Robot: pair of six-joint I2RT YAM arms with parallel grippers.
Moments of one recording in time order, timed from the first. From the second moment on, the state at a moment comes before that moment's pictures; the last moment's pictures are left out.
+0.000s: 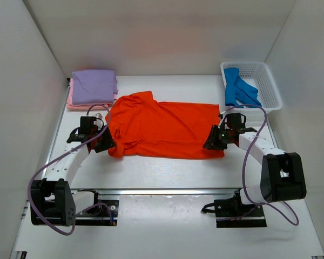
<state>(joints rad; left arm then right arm) -0.04 1.17 0.71 -0.51 0.16 -0.36 0.10 1.39 0.73 -0.38 -0.43 0.34</state>
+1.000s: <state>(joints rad) -0.04 1.30 0.77 -0.56 -0.01 -0.31 0.15 1.57 0.79 -0.36 -0.40 0.32</state>
